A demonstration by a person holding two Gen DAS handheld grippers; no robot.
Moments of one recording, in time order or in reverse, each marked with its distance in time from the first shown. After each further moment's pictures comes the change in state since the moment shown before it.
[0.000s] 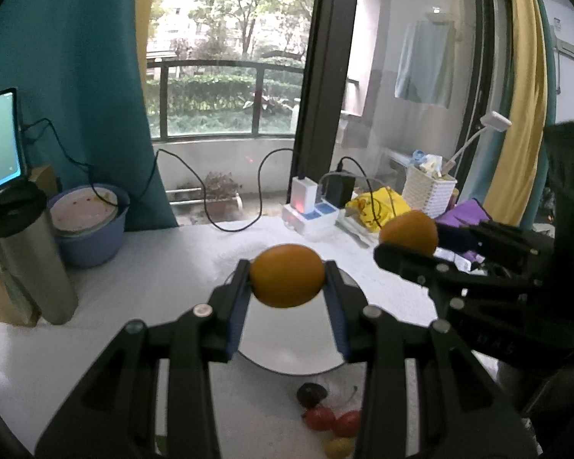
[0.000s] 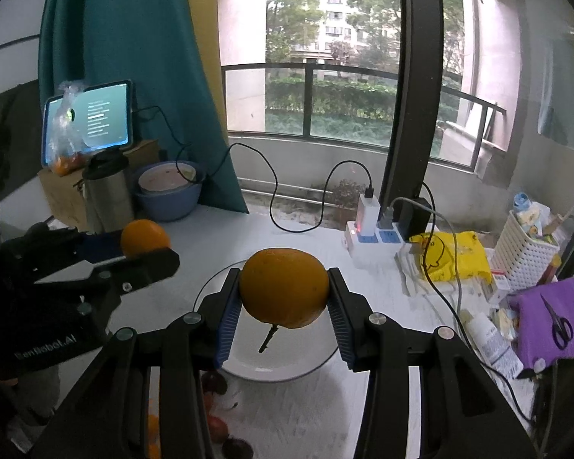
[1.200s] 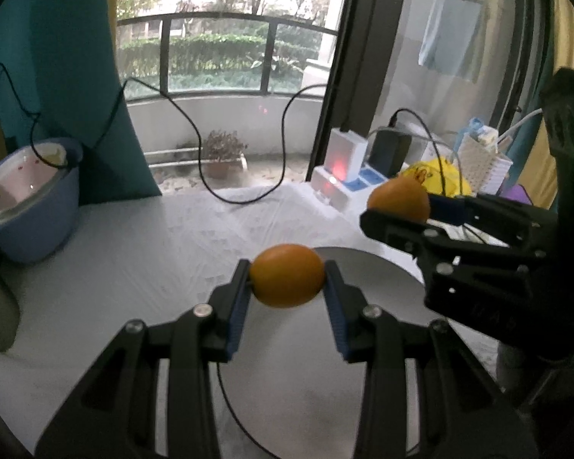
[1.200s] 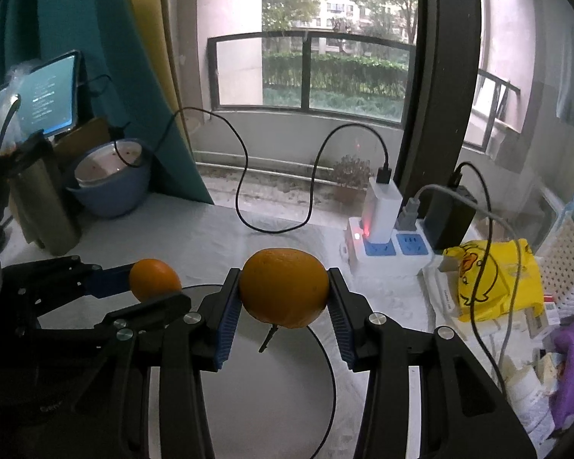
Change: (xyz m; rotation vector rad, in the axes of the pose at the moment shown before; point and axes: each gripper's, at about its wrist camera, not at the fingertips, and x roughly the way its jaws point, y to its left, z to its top) left arm 0.130 0.037 -0.002 -0.050 0.161 0.014; right arm 0.141 -0.038 0.011 0.018 0.114 0.012
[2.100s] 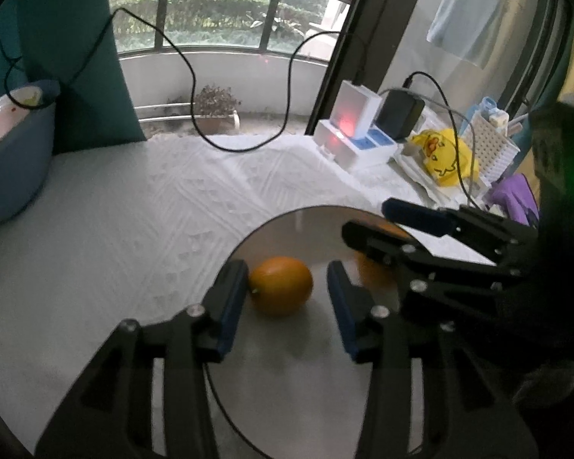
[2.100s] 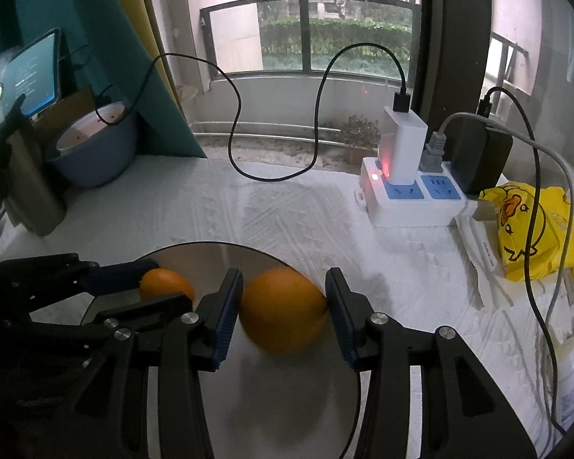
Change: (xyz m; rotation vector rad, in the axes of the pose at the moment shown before) left arm 0.023 0.013 -0.008 -0.066 0.148 -0.048; right arm 0.038 -0.005 -0.019 0.060 0.127 0.044
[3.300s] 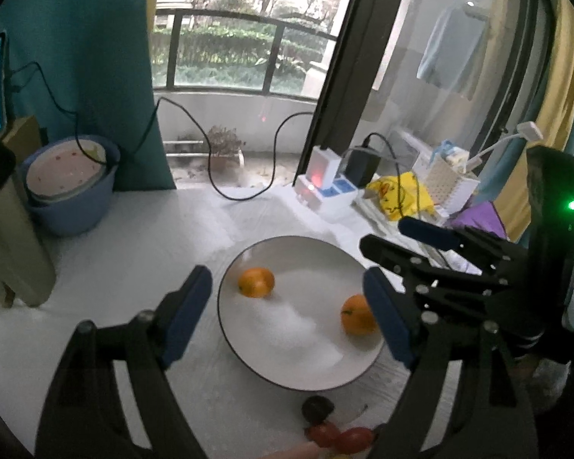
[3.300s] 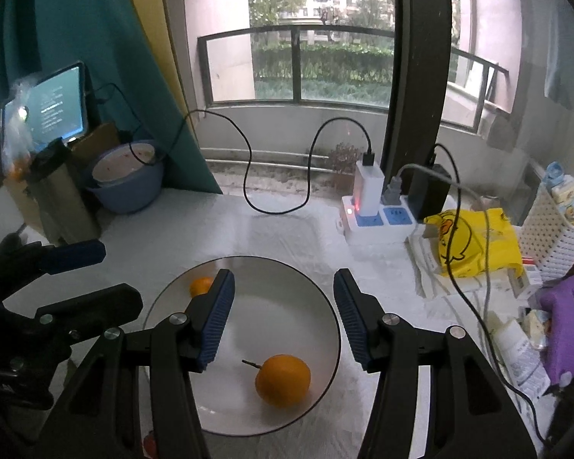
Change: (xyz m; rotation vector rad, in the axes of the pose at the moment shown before) left arm -0.112 -0.028 -0.007 -0.003 -0.149 0.008; right arm -0.102 0.019 -0.003 -0.004 -0.117 -0.051
